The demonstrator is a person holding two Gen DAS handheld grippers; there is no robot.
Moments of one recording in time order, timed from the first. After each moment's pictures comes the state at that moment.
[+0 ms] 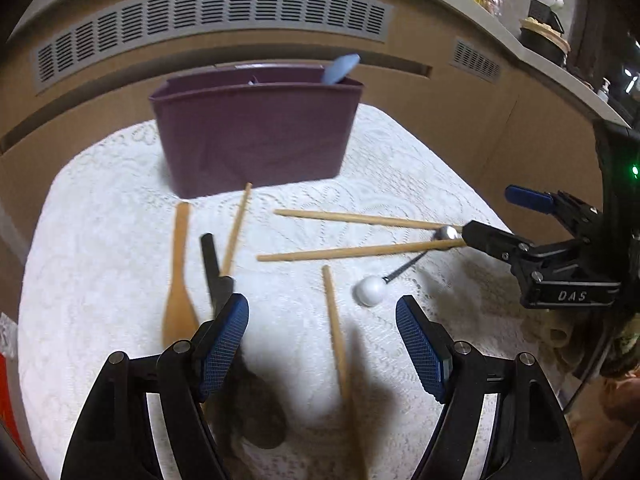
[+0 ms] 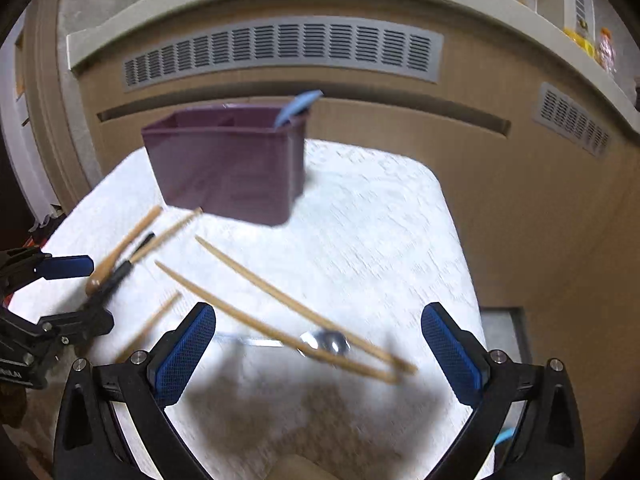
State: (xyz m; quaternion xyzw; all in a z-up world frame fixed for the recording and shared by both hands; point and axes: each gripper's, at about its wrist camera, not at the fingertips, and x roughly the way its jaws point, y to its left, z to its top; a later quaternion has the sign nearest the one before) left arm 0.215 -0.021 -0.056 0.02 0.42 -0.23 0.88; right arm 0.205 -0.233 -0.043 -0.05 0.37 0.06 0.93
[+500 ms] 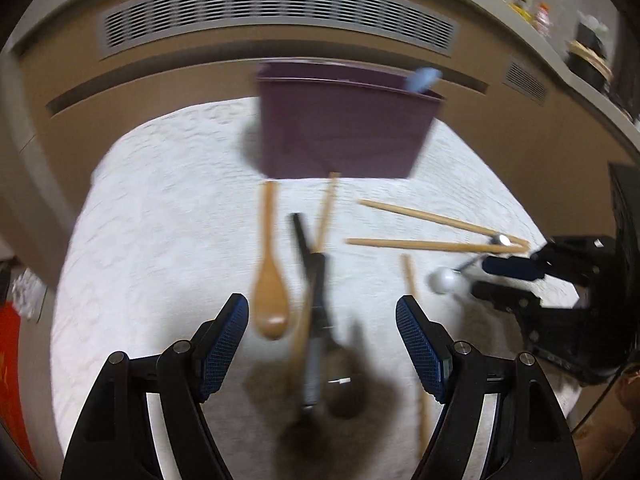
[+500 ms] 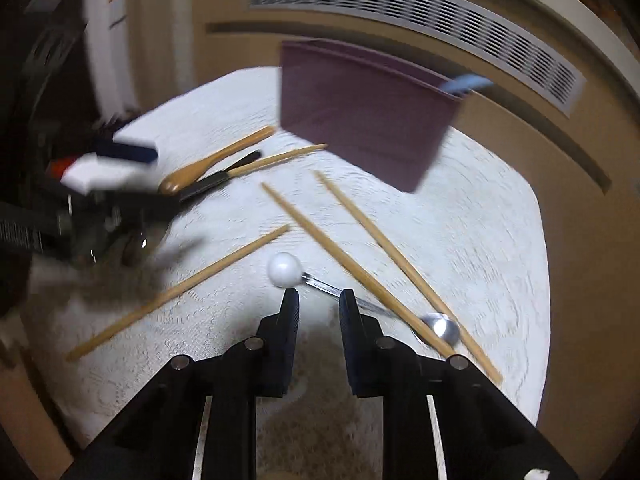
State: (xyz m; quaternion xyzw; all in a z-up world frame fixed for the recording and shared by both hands) left arm 0.214 0.042 -0.054 -0.01 0.43 -0.14 0.89; right arm 0.195 -0.151 -0.071 -0.21 0.40 0.23 0.86
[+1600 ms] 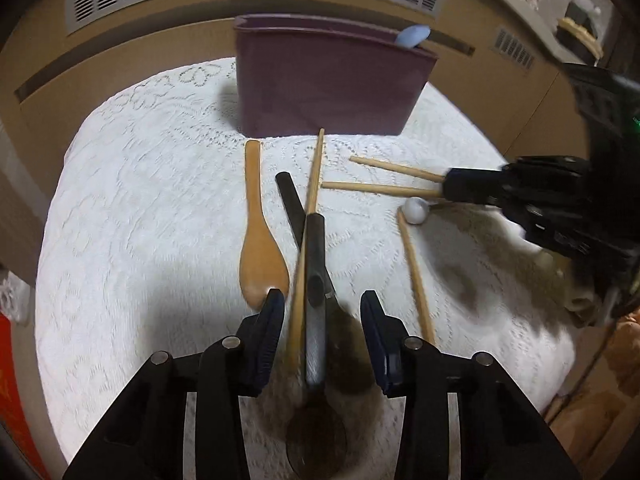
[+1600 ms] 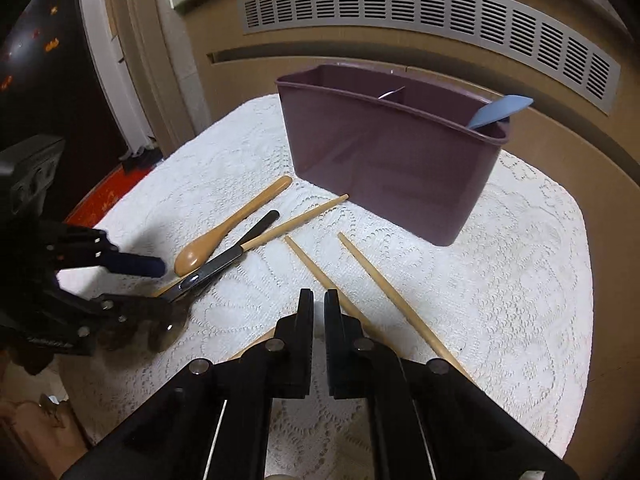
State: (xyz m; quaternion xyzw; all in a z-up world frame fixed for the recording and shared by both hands) left arm 0.229 0.038 -0.068 0.02 0.49 -0.19 0.85; right arm 0.247 -0.148 -0.051 -0.09 0.42 0.29 0.86
